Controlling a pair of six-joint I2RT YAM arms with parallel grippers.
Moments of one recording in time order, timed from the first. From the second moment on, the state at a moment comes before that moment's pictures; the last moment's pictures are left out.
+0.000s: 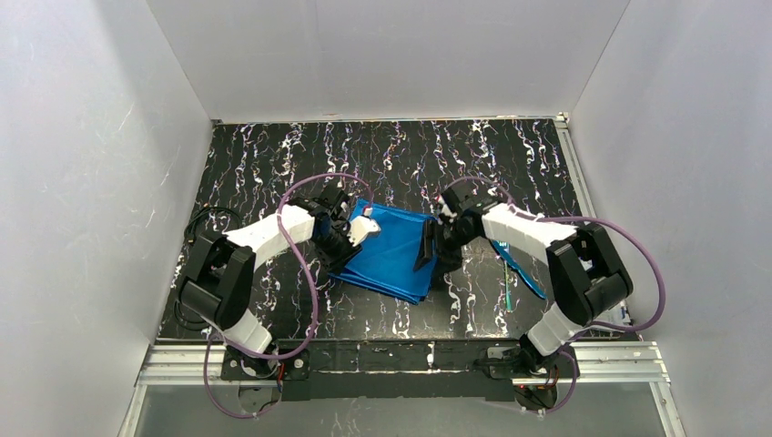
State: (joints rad) left arm -0.51 1.62 0.99 -0.78 0.27 0.55; right arm 0.58 1.61 0.92 -0.58 -0.51 0.67
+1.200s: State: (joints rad) left arm -0.34 1.68 1.25 -0.94 0.47 0.36; right arm 0.55 2.28 1.96 -0.66 -0.50 0.41
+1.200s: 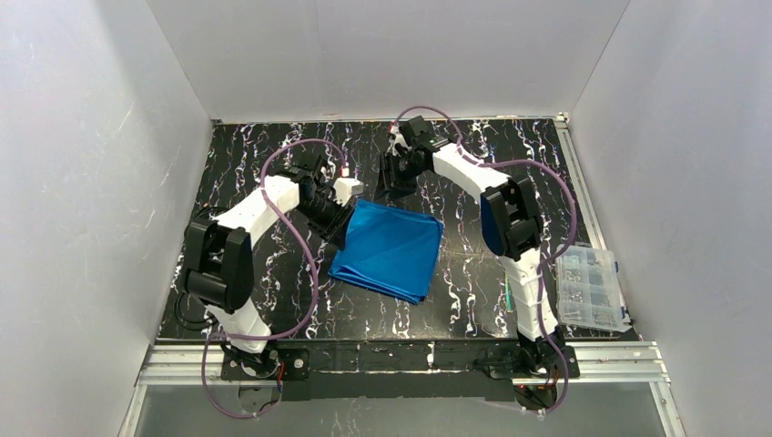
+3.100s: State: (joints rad) left arm -0.34 1.73 1.16 -0.81 0.40 0.32; right arm 0.55 2.38 1.91 -0.72 -0.75 0.30
